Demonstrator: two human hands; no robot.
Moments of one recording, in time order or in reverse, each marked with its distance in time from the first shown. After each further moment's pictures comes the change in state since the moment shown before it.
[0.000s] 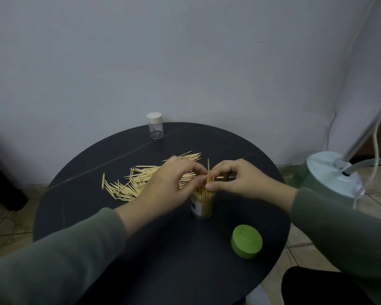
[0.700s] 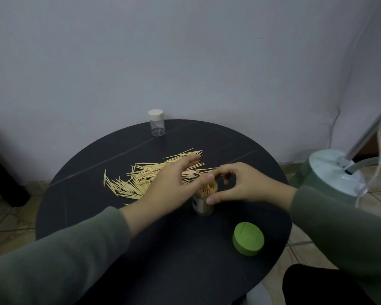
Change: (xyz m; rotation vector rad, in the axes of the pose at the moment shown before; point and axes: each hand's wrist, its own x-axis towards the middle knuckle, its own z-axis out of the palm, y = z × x) left_hand -0.003 0.001 0.007 -0.216 -0.062 -0.327; right_hand -0.002 0.006 0.000 -0.187 -0.133 0.045
